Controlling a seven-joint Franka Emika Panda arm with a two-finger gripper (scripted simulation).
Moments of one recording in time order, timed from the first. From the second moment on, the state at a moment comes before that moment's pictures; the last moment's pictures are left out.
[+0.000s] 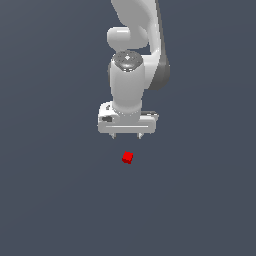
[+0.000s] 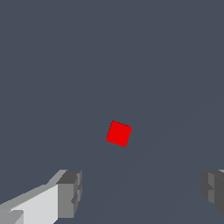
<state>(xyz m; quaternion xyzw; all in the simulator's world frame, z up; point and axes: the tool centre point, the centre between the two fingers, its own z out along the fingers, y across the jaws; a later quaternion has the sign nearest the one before) 0.013 -0.005 0.190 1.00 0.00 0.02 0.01</state>
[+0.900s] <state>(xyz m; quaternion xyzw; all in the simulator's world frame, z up) 0.017 -0.004 0.105 1.00 -0.08 0.01 0.00</state>
